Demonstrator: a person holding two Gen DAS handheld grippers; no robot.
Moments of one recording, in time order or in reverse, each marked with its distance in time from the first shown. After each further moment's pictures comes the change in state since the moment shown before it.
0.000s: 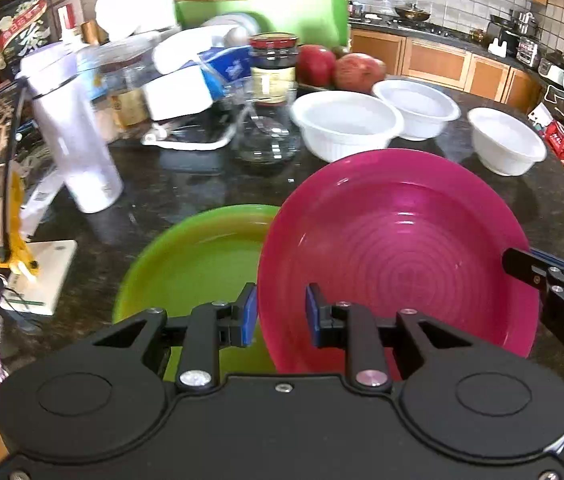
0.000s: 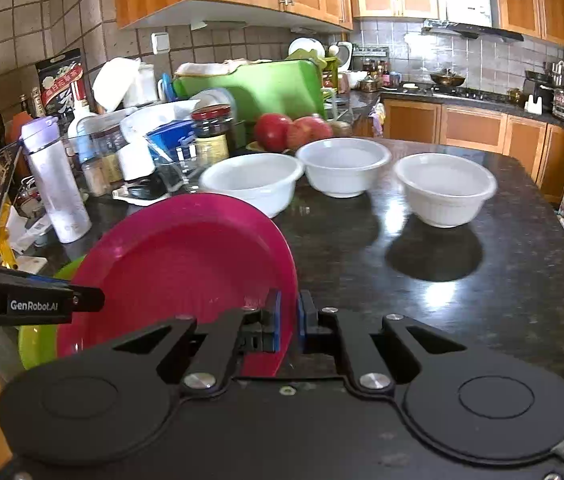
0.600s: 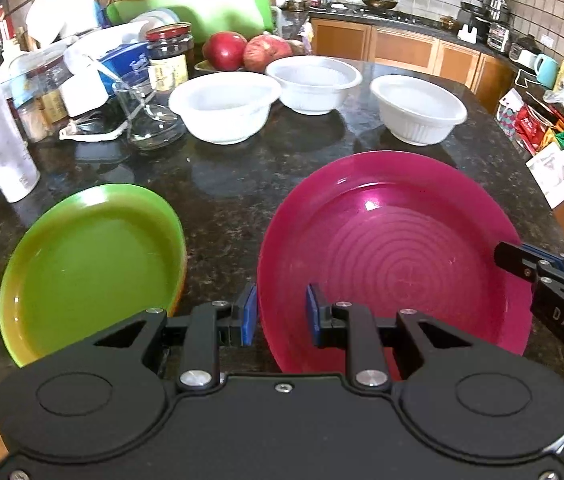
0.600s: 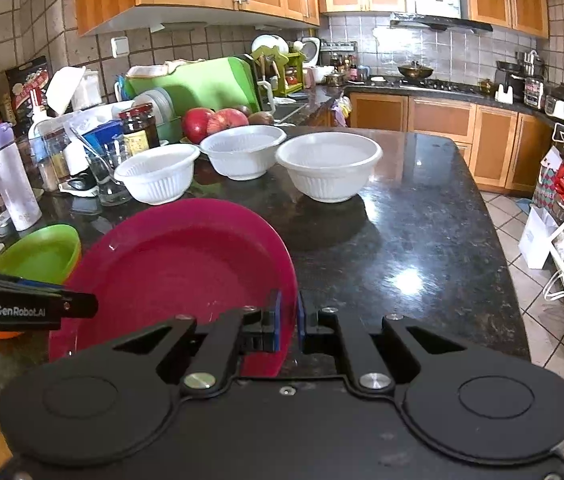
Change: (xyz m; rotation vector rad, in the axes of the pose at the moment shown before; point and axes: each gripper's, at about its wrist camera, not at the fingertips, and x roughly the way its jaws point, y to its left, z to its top) left arm 0.003 -0.111 -0.013 0.022 0.019 -0.057; right arm -0.025 -0.115 -0.021 0.020 -0.002 -0.058
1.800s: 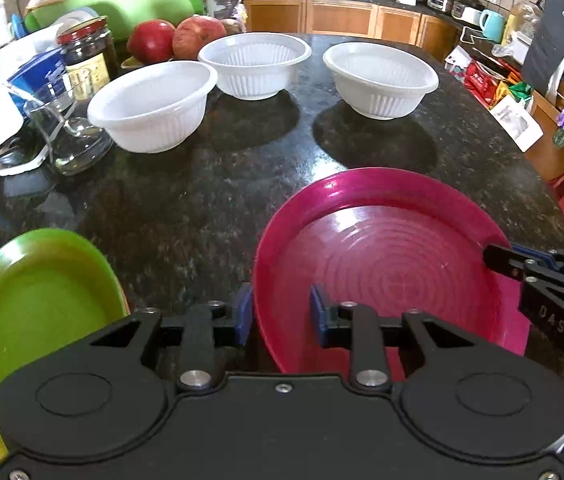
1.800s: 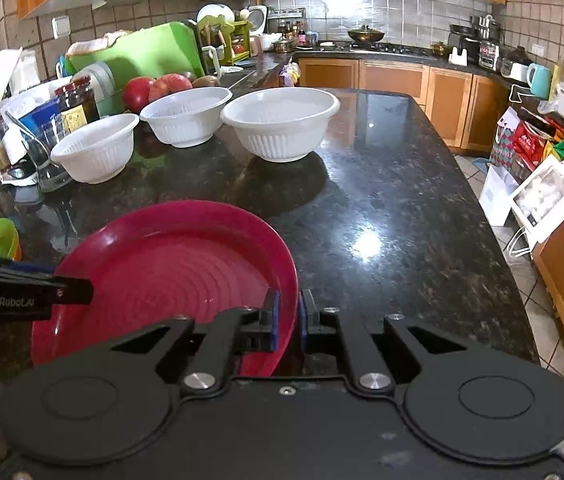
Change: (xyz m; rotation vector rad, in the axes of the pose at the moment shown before) left arm 0.043 -0.004 0.019 0.160 0.068 -0.145; right arm 0.028 -0.010 -0.009 0.081 0.101 -0.155
